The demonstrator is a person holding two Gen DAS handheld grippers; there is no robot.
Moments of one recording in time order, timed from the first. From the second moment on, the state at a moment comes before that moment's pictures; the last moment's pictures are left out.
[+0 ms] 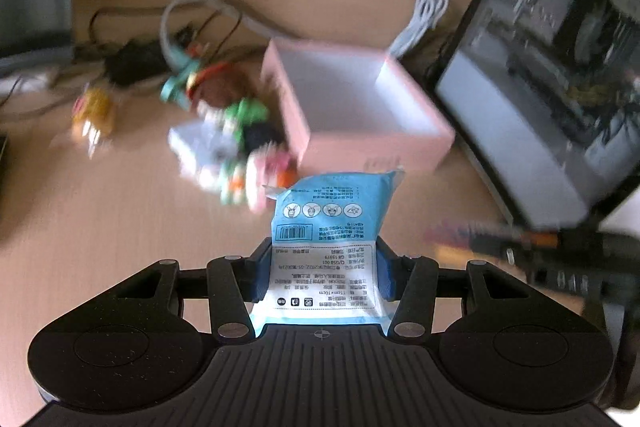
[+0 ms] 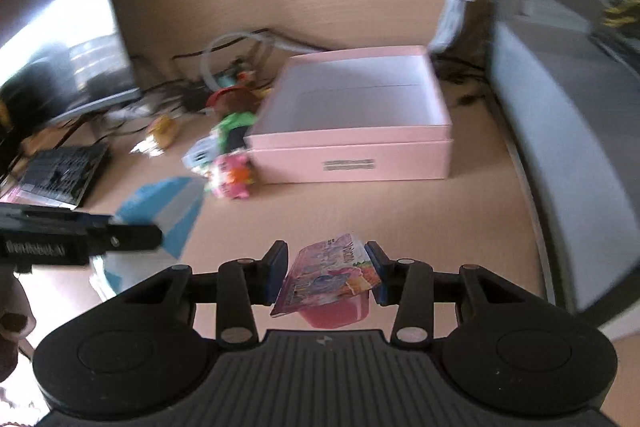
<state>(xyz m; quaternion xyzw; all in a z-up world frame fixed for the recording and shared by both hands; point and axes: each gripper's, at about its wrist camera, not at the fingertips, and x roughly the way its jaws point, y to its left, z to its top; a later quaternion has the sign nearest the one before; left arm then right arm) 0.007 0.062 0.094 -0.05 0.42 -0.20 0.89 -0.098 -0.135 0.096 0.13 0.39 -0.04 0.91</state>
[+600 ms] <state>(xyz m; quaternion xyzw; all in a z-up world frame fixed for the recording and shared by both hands) 0.168 -0.051 0.069 0.00 0.36 -0.21 0.91 -0.062 -0.132 0.116 0.11 0.36 -0.14 0.92</state>
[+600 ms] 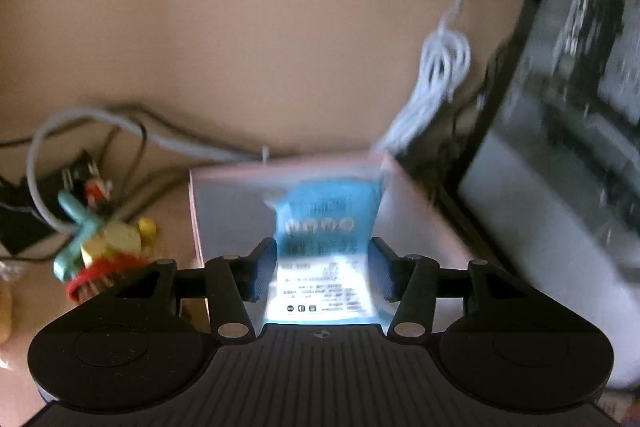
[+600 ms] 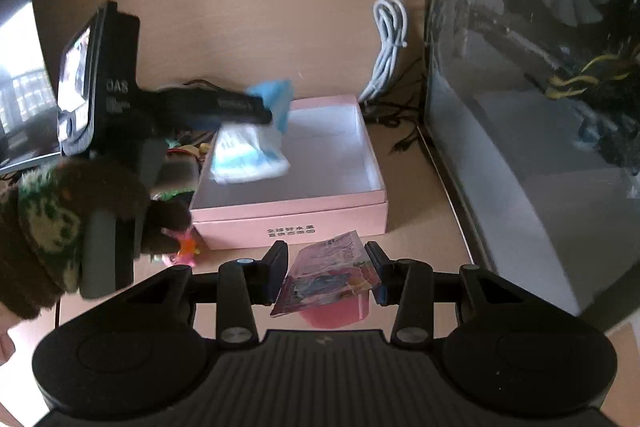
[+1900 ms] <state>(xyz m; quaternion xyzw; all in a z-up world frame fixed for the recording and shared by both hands) 0.113 0.126 0.049 -0.19 0.42 -0.08 0.88 -0.065 -0.079 0.073 0.08 0.34 -0.11 0.93</state>
